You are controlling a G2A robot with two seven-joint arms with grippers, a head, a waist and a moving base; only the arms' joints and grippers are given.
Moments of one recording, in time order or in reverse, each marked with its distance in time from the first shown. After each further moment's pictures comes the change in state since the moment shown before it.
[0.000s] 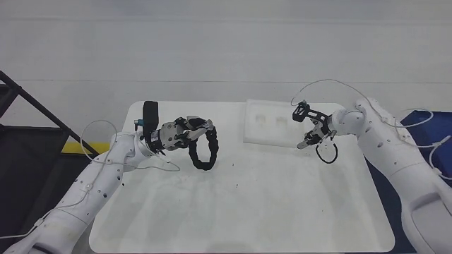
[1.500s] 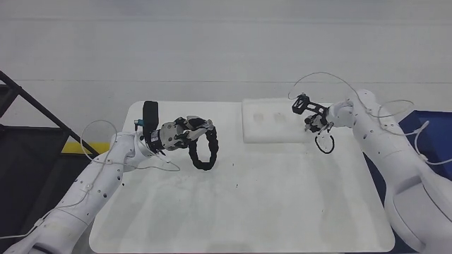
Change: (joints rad) left arm 0.000 0.000 0.000 0.000 0.000 0.000 0.000; right arm 0.093 -0.116 -0.052 0.202 -0.225 0.045 -0.140
